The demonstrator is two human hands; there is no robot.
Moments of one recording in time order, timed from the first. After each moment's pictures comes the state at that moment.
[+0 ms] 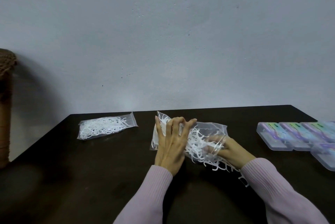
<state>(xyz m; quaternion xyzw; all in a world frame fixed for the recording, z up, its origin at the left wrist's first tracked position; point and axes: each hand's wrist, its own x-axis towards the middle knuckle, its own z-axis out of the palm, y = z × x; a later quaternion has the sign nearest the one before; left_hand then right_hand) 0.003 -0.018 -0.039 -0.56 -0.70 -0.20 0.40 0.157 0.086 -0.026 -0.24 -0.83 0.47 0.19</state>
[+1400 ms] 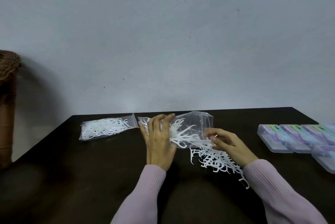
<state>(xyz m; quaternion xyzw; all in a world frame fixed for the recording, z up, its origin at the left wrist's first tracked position) -0.013 -0.025 -0.032 -0.47 -0.74 -0.35 0.32 0.157 0.086 -0.018 -0.22 -0.78 0.51 0.29</state>
